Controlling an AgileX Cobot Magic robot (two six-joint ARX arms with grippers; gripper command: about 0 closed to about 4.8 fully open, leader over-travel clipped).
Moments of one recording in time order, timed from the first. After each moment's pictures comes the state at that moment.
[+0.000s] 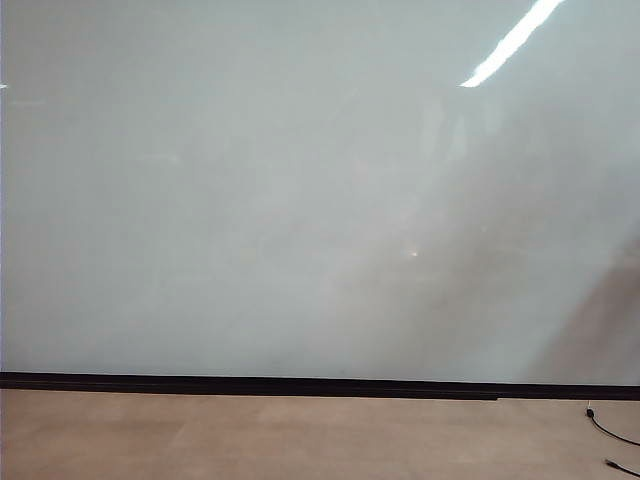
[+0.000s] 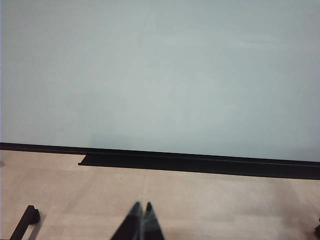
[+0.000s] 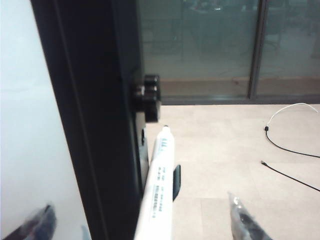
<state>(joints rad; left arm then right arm) 0.00 0.00 0.00 -0.13 0.00 -0.01 -0.52 1.94 0.59 1.40 -0.57 0.06</state>
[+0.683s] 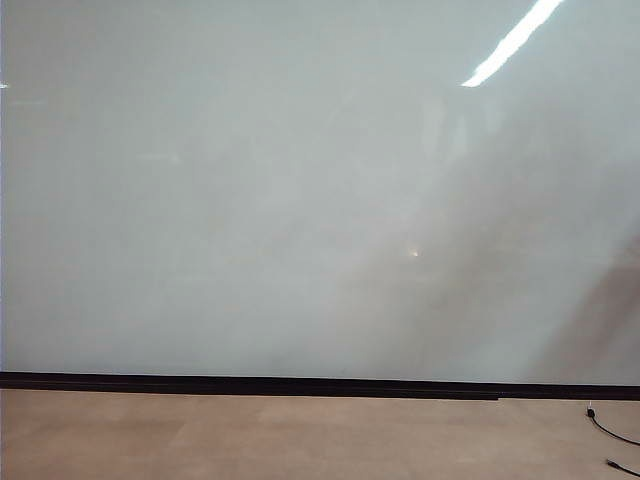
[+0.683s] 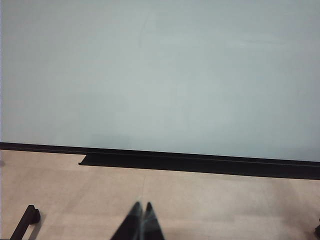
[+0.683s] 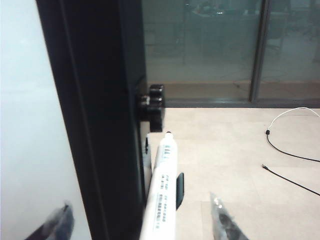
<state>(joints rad) 0.00 0.00 0.00 -0.13 0.00 -0.01 -0.52 1.94 0.60 1.40 -0.58 0.05</state>
